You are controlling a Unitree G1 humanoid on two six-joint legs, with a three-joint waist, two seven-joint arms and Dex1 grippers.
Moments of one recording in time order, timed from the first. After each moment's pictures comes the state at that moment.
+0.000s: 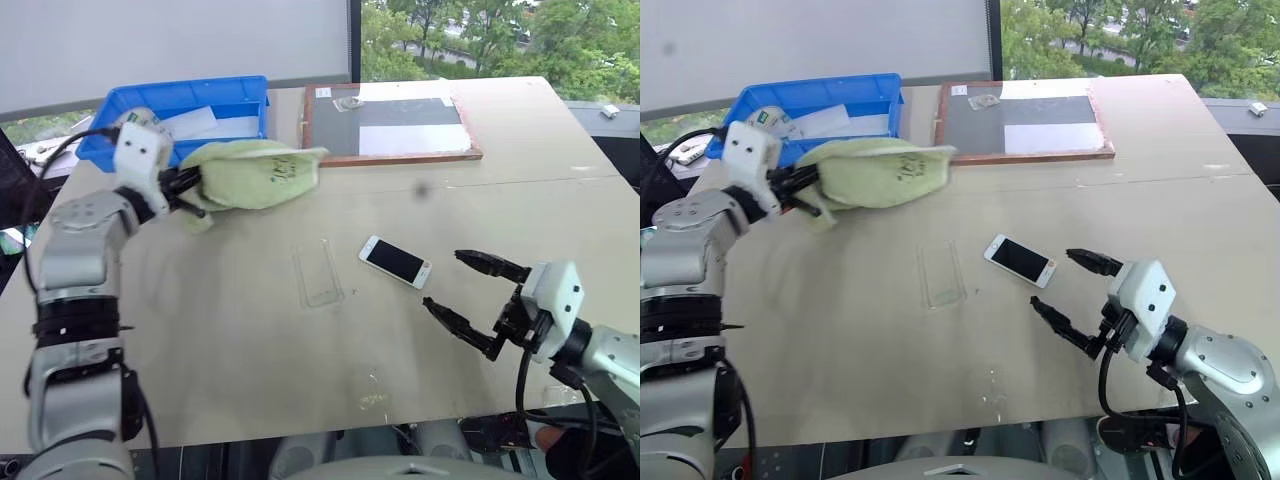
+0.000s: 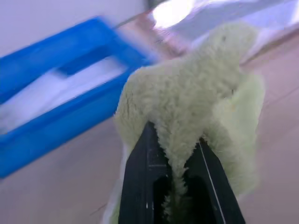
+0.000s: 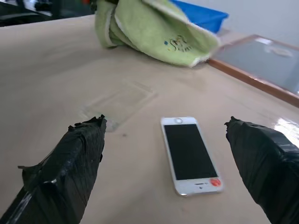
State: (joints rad) left arm -0.50 0.87 0.24 0.34 -0.14 0.38 -0.63; right arm 0.21 -0.65 -0.14 -0.81 0.55 0.43 0.68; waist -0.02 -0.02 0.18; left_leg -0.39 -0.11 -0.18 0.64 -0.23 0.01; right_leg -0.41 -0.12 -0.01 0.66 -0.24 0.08
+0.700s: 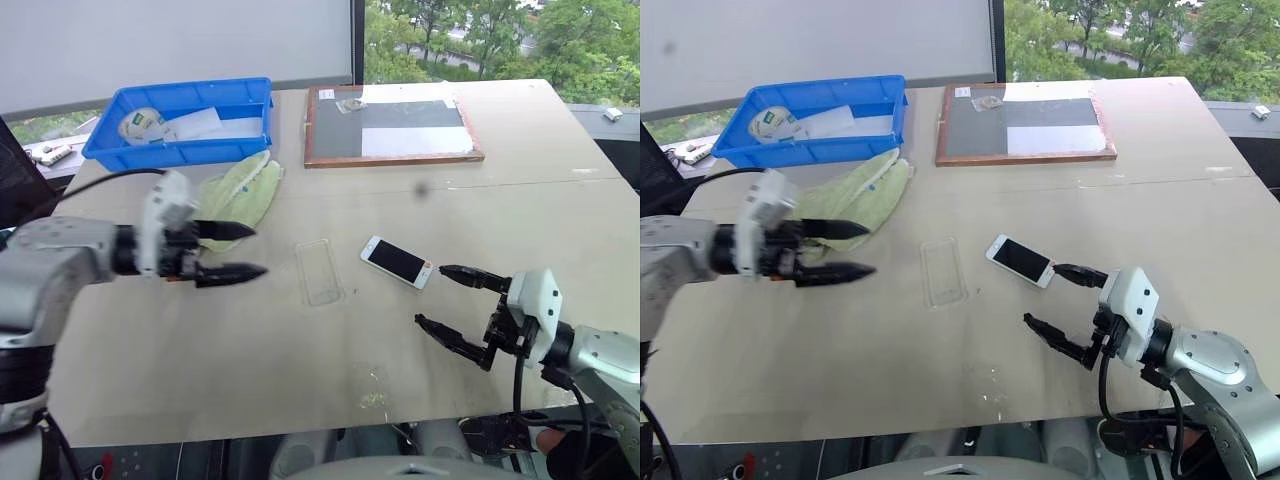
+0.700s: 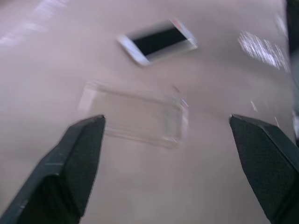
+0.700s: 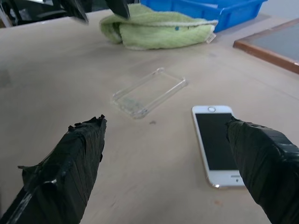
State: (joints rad) left arm -0.40 1.05 -0.02 -0.12 -0.51 0.57 -1.37; right arm 0.23 -0.69 -0.12 -0.77 0.57 0.41 0.76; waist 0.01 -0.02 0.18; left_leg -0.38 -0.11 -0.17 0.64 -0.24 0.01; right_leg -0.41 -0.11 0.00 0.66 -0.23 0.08
